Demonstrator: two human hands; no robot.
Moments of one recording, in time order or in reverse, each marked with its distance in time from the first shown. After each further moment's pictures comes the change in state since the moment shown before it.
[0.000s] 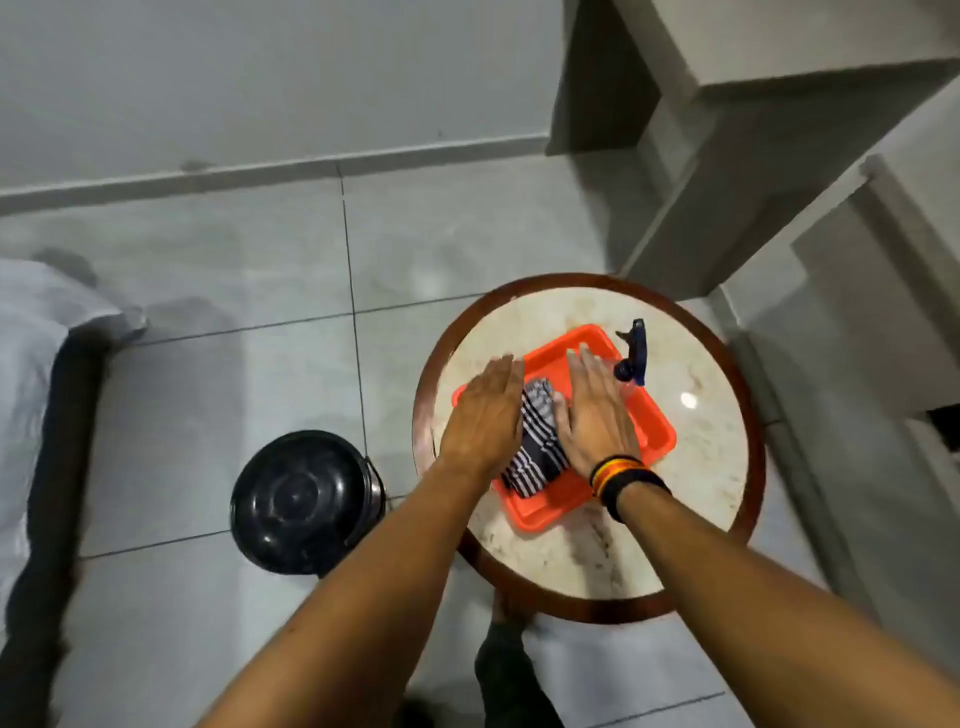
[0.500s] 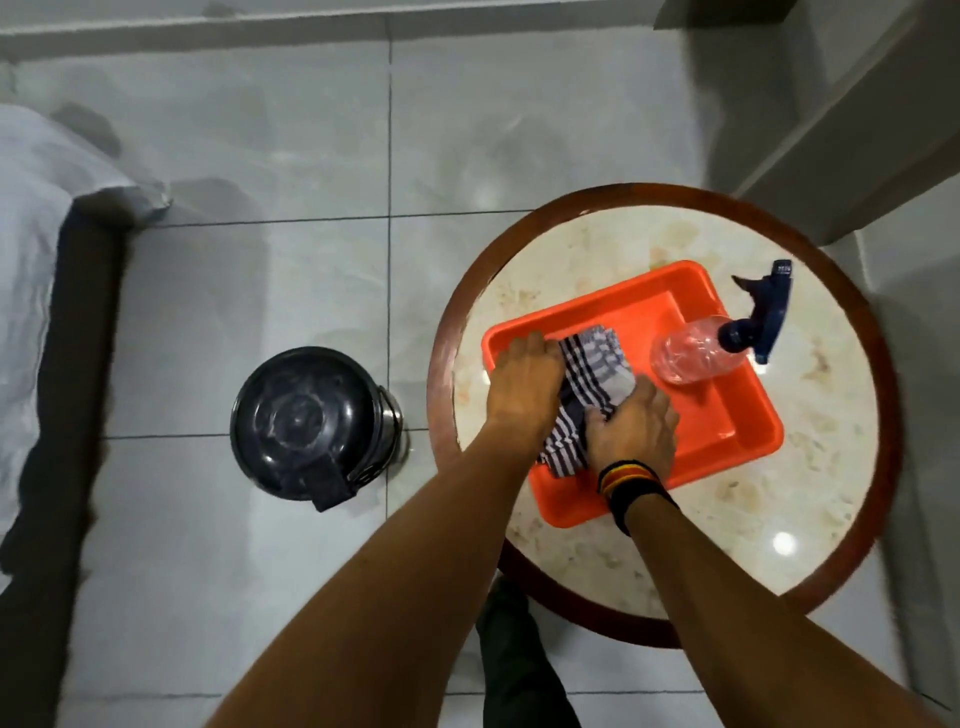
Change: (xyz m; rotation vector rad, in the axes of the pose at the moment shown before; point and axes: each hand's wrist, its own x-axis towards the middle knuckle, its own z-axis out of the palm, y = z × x) left_hand 0.066 -0.029 0.109 -0.008 -0.091 -0.260; right_hand 0.017 0.039 0.128 0.065 -0.076 0.482
